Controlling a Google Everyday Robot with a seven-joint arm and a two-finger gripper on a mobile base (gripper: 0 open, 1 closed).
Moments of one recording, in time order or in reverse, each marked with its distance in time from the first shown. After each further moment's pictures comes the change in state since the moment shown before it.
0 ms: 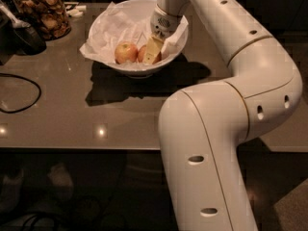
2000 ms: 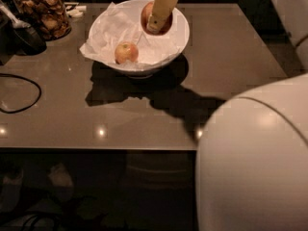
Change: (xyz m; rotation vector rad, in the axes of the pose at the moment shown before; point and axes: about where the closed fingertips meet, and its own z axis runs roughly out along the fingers) arm -0.021 0.079 -0.155 0.196 -0.054 -0.017
